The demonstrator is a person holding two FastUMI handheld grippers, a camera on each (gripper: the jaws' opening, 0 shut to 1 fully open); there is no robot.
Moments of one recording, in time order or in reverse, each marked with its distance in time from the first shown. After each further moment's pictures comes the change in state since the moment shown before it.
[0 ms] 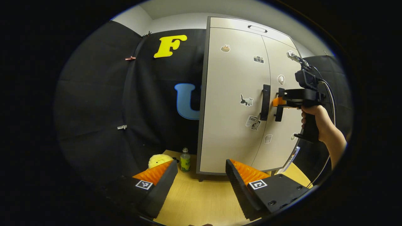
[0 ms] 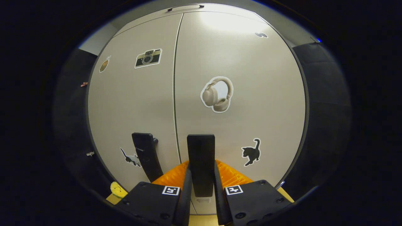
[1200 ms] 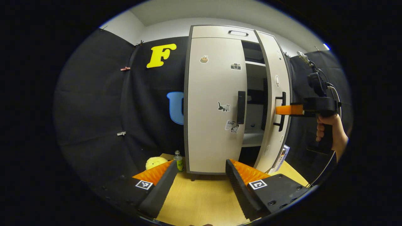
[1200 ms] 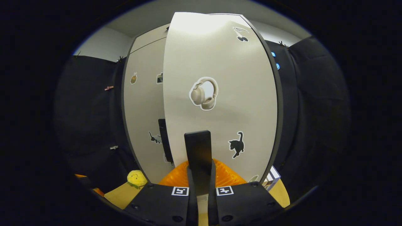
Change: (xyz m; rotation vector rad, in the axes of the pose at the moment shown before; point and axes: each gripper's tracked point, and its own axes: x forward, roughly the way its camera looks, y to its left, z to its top) left arm -0.061 -0.076 0.016 0.035 -0.046 0.010; right arm -0.073 -0.033 0.001 0.001 0.016 0.247
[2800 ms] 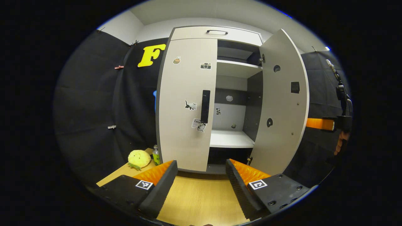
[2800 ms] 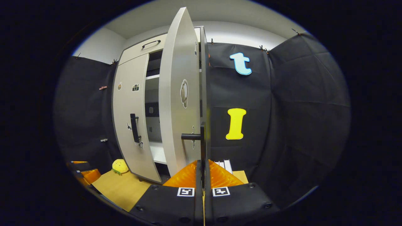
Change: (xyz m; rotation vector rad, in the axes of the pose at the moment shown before) left arm -0.013 -0.131 -0.002 -0.036 0.014 -0.057; right arm -0.114 -0.155 0.002 -0.036 -0.018 -0.103
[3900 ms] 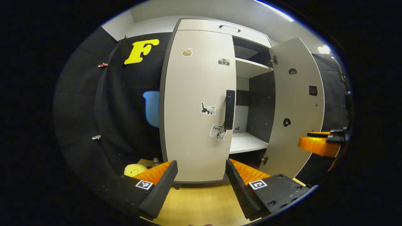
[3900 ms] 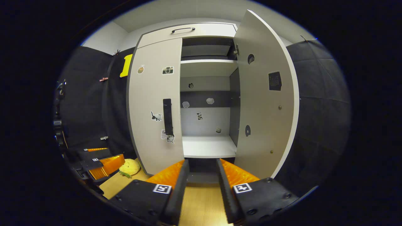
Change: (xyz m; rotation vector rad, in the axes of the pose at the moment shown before) left arm 0.091 0.115 0.025 0.050 -0.020 -0.171; right arm 0.023 0.165 -0.062 -0.029 0.026 -0.077
